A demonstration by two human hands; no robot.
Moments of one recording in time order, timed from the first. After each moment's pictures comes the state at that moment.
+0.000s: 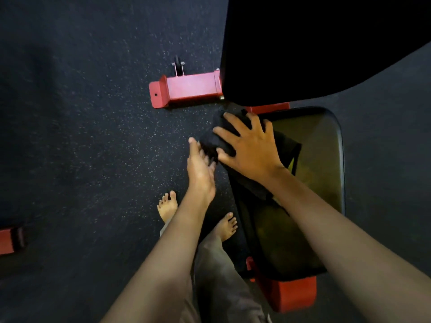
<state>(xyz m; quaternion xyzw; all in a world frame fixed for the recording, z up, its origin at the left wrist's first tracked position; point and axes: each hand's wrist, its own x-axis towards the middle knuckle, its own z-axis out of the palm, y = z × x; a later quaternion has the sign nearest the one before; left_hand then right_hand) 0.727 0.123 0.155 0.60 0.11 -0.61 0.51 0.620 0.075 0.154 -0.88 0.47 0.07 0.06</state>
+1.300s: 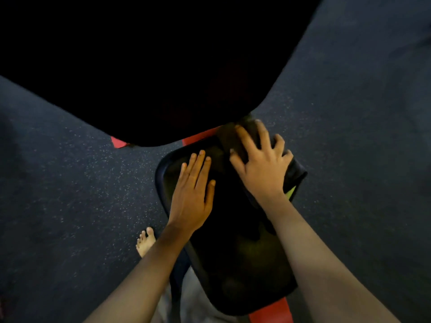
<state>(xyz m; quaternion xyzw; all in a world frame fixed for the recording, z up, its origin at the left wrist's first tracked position) 0.642 0.109 0.134 0.60 -0.75 -0.22 0.17 0.479 0.055 0.168 -0.68 0.73 -0.04 0.12</state>
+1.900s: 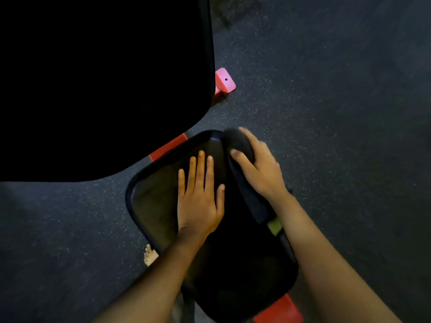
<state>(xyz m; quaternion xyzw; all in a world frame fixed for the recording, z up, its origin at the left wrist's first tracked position) 0.574 0.098 0.128 0.59 -0.80 -0.12 0.01 0.416 0.061 0.156 -0.47 0.75 -0.19 0.43</state>
